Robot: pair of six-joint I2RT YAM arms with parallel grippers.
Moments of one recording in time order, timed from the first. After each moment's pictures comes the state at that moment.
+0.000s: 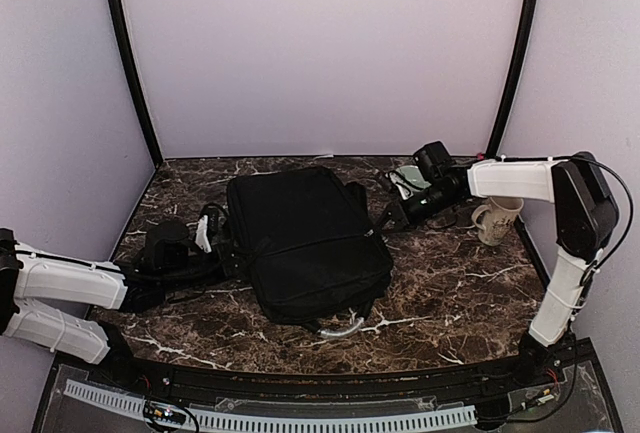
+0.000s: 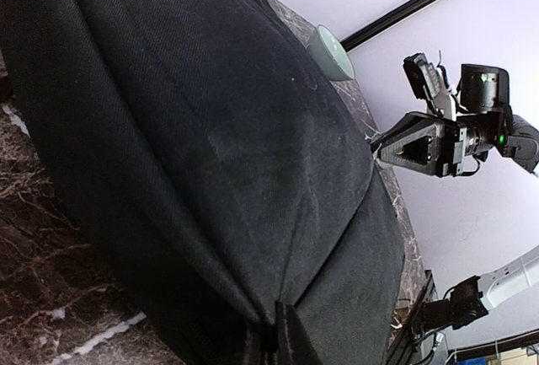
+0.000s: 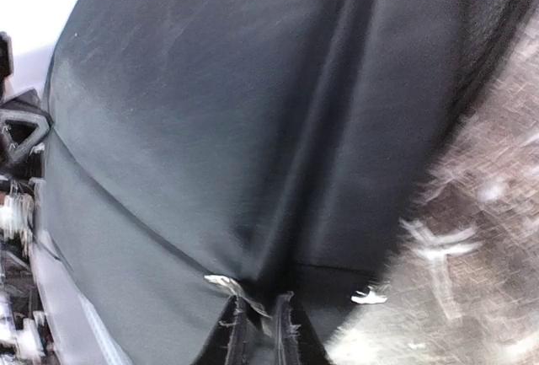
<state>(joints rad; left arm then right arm) -0.72 1.19 0.33 0.47 0.10 -0.86 0.47 1.81 1.22 -0.46 -0.69 0.08</state>
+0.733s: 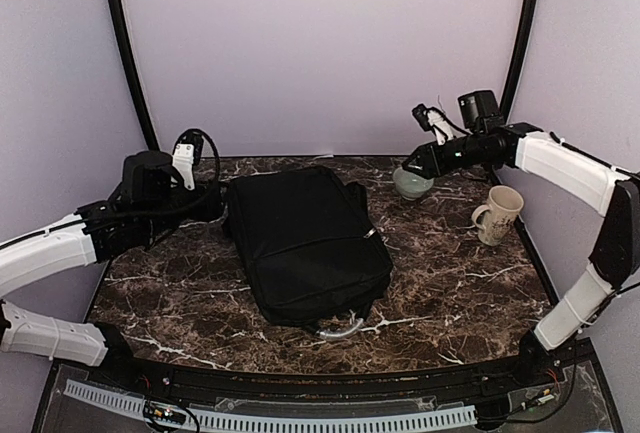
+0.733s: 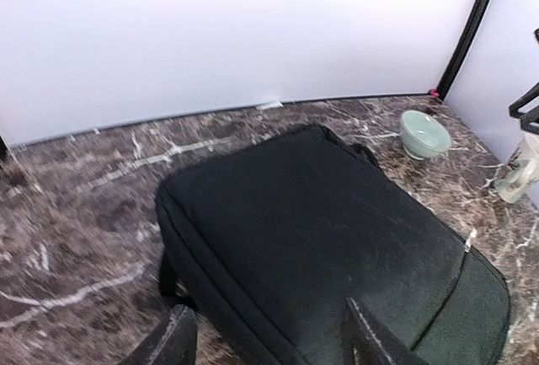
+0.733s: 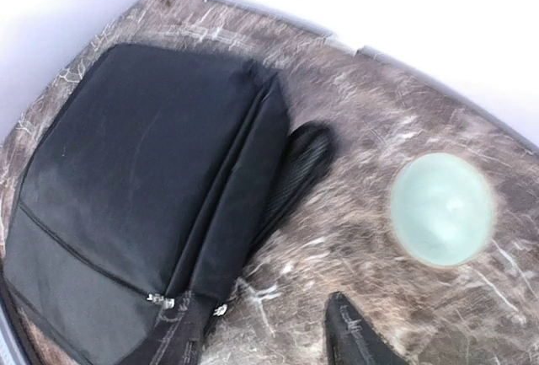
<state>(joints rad) -0.68 1.04 0.76 -0.11 -0.27 -0.30 0.36 1.57 1.35 -0.50 -0.43 -0.09</state>
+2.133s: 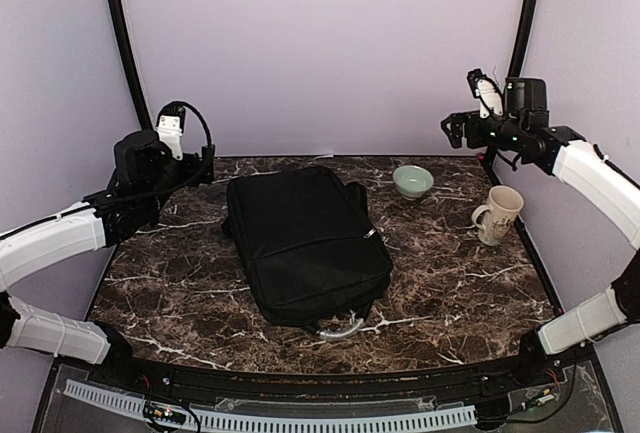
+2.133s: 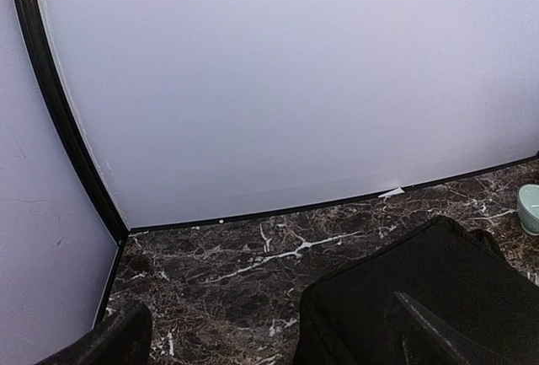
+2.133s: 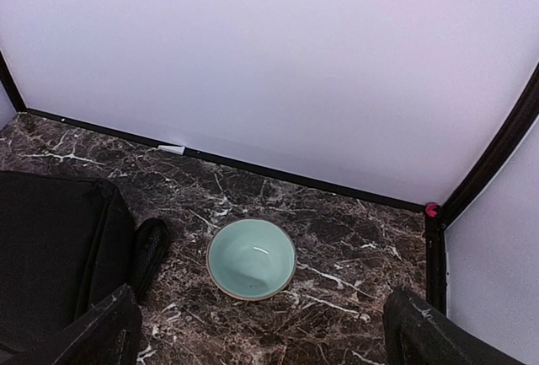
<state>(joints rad) -0.53 1.14 0.83 0.17 -0.49 0.03 0.26 1.33 1.27 -0.31 -0.02 -0.06</state>
